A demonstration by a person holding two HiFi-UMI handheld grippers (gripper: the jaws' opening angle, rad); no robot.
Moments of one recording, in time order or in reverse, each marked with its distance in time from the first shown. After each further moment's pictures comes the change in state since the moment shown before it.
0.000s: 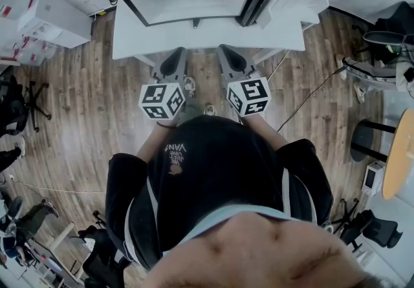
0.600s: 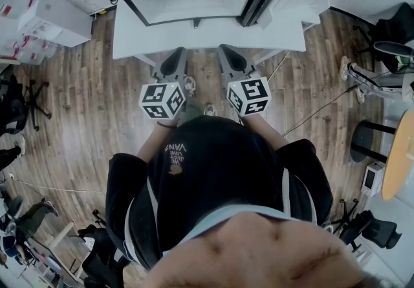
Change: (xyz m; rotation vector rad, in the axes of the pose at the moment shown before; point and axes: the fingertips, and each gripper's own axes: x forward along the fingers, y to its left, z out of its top) left arm 0.002 0.004 -0.003 -0.023 0.004 0.009; right arm 0.004 -0.002 -0.002 0.004 0.006 0.002
